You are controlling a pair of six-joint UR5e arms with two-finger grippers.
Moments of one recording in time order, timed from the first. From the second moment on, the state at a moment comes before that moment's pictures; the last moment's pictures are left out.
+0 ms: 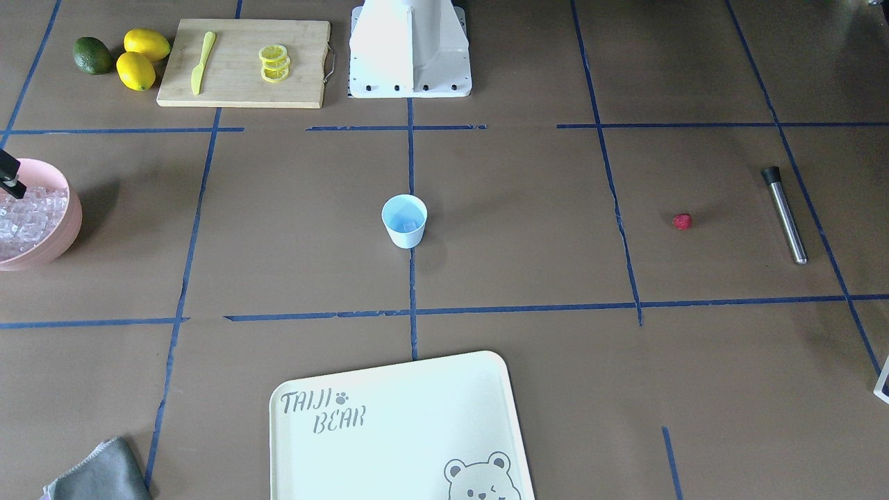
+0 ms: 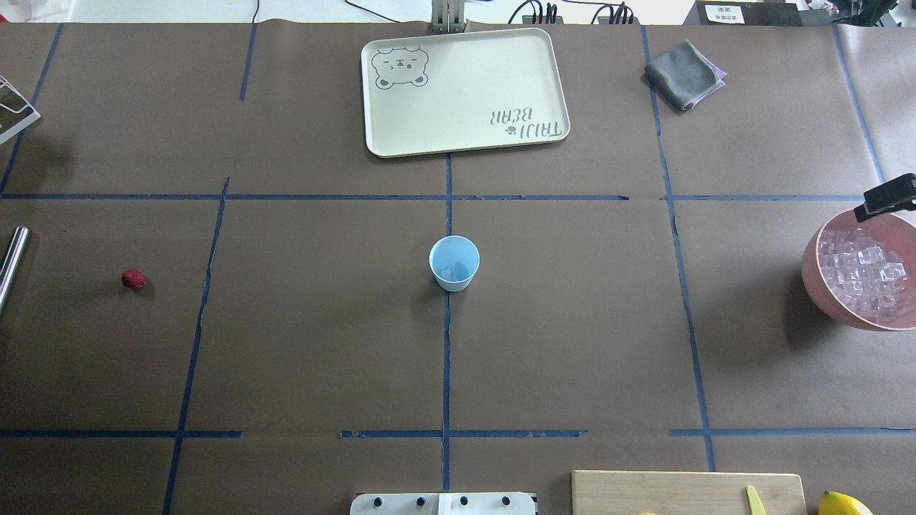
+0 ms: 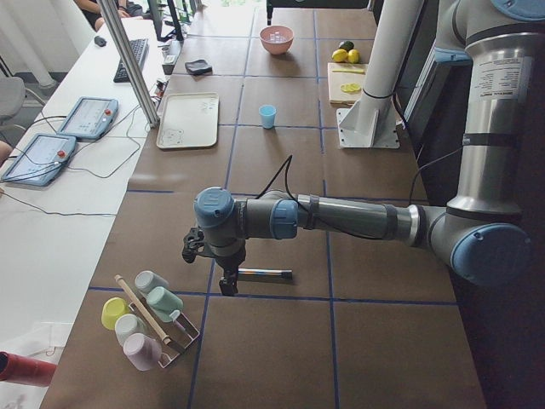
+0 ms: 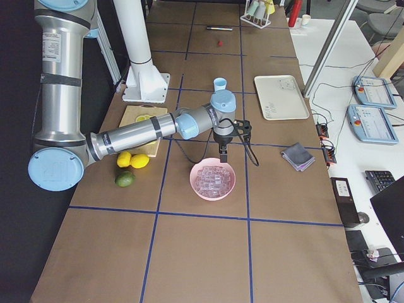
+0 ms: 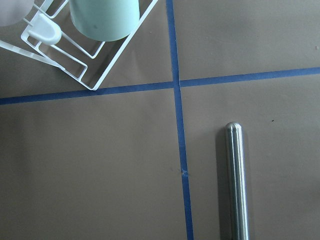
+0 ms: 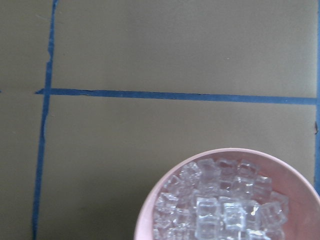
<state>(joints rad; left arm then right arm) -1.53 -1.58 -1.66 -1.46 -2.33 0.08 1.24 -1.65 1.92 -1.43 2.28 0.45</state>
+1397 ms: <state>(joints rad) -1.53 -1.58 -1.66 -1.46 -2.33 0.08 1.13 -1.64 1.78 -1.42 2.19 0.36</state>
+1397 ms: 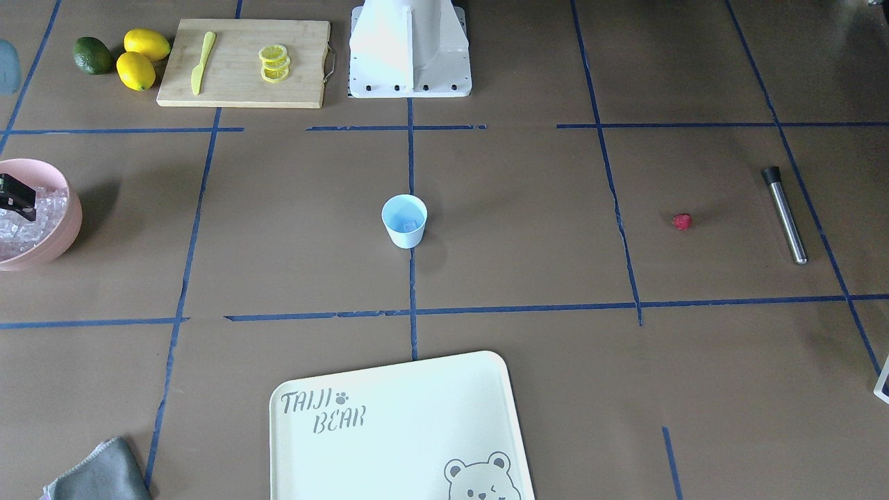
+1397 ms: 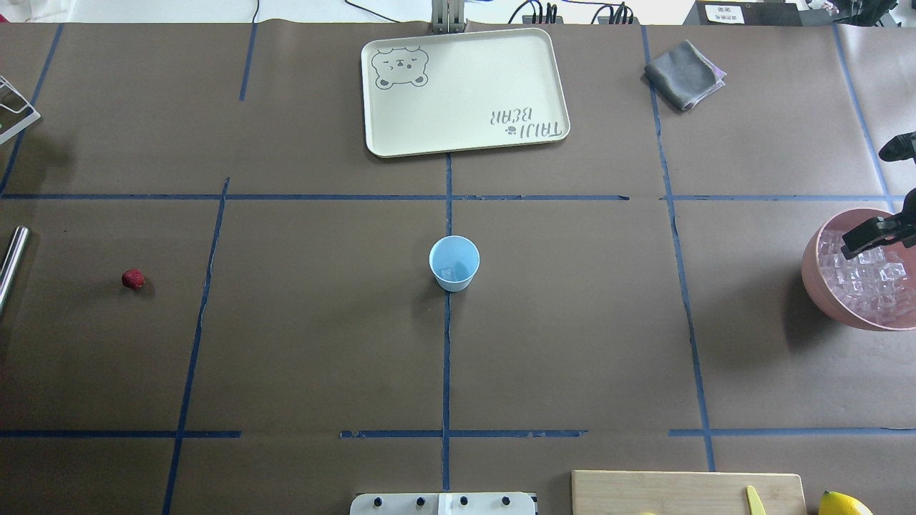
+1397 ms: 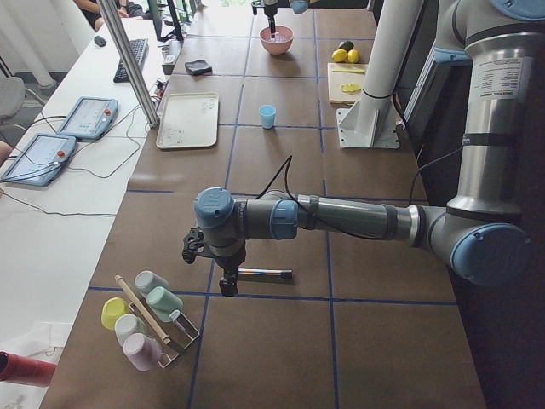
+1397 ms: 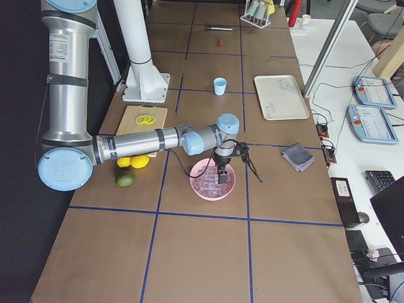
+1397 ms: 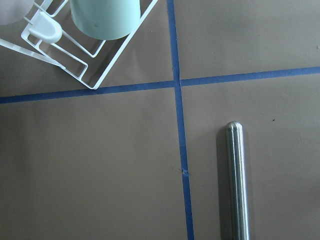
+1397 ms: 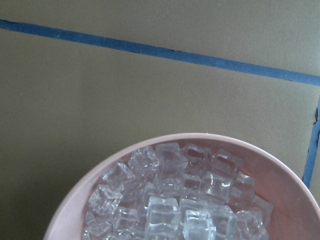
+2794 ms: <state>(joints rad) -1.53 -1.58 -1.66 -1.46 -2.33 0.08 1.09 -1.63 1.73 -1.39 2.13 0.35</state>
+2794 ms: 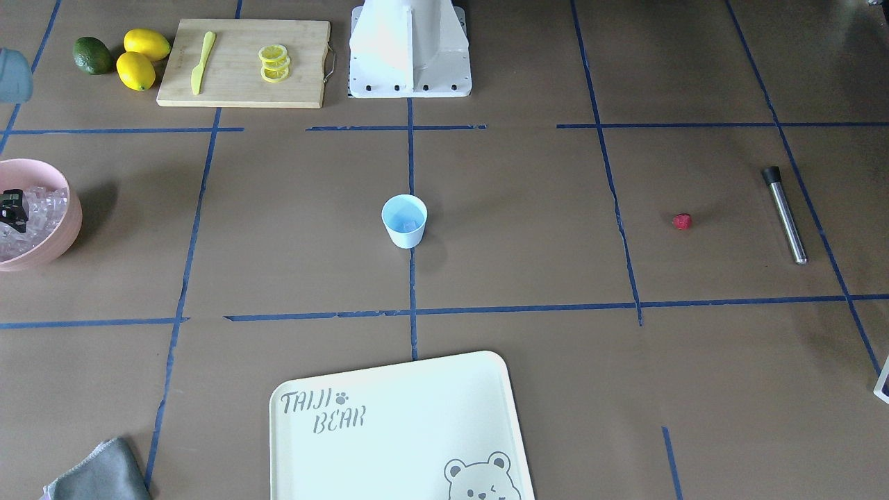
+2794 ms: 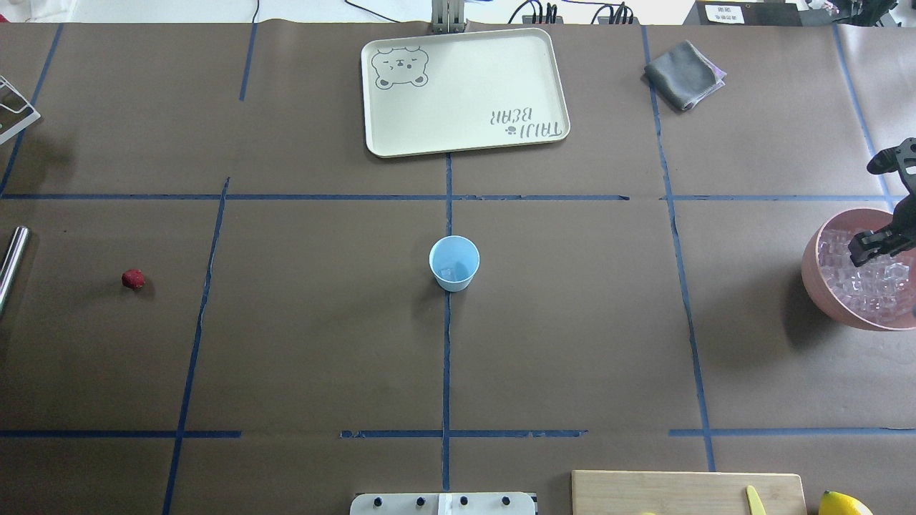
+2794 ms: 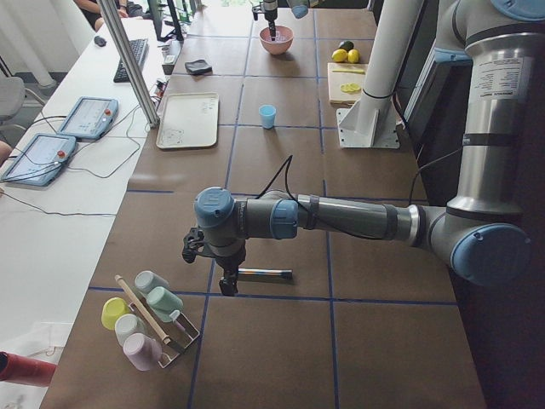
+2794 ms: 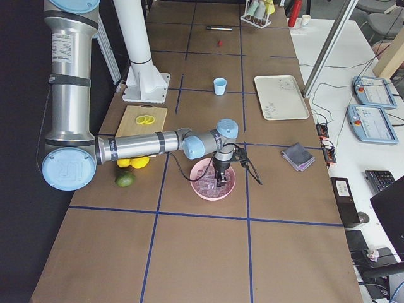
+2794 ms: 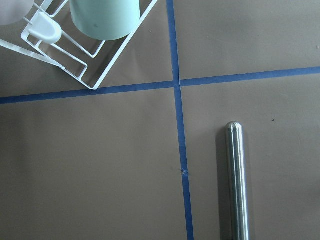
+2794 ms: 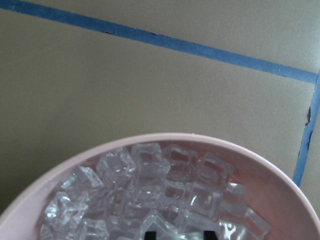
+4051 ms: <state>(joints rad) -1.53 -1.55 -1.69 -1.46 -2.33 0.08 1.06 -1.51 1.97 -1.40 2.27 0.78</state>
